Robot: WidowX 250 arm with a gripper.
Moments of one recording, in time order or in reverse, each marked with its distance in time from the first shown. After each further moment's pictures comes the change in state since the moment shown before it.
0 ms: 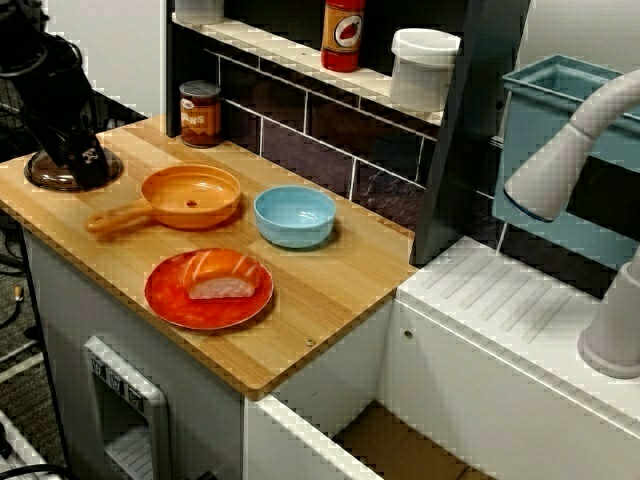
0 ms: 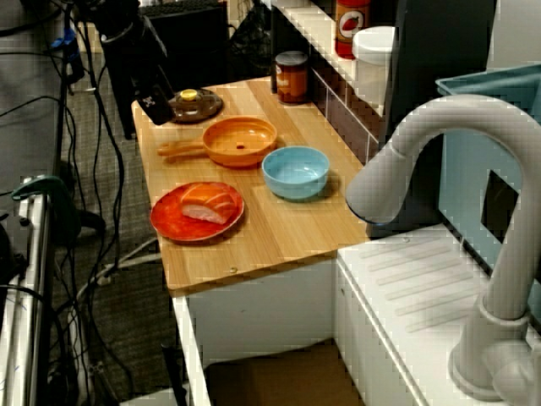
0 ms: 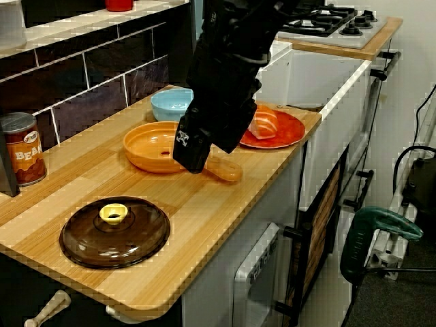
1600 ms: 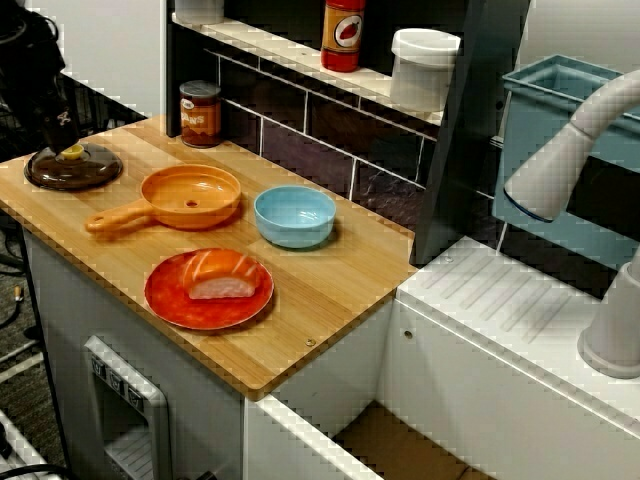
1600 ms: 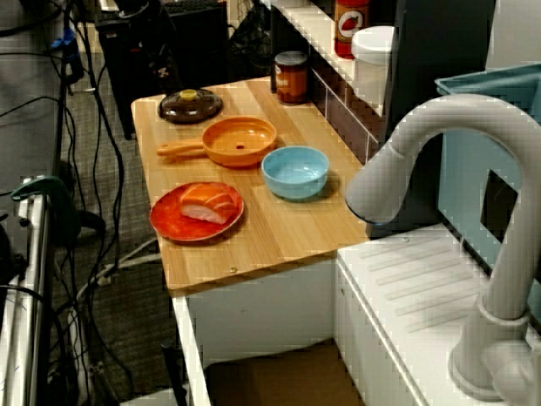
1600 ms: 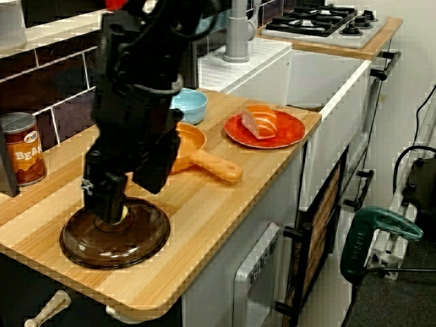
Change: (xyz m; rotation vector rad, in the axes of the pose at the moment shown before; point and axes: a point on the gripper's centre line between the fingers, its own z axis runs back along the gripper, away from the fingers) arm 0.013 0.083 -0.017 0.042 0.081 0.075
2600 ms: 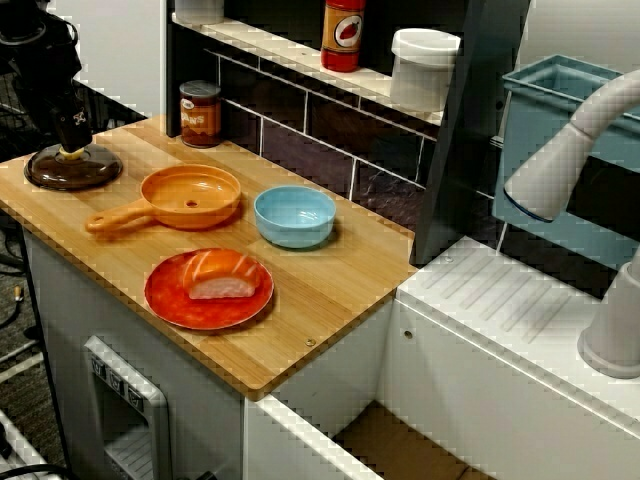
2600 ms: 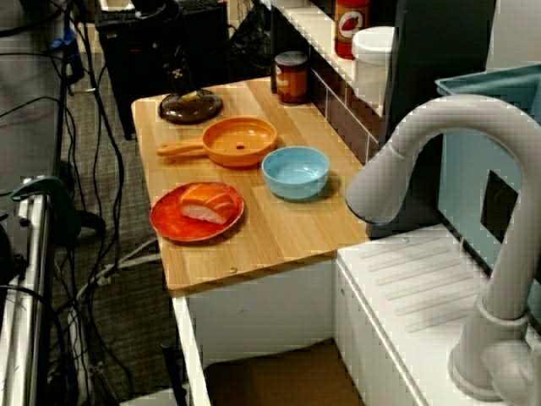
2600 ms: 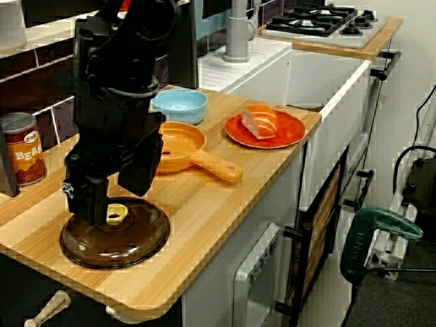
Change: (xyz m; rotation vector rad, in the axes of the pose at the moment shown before) arm 0.010 0.003 -0.008 -0.002 0.022 0.000
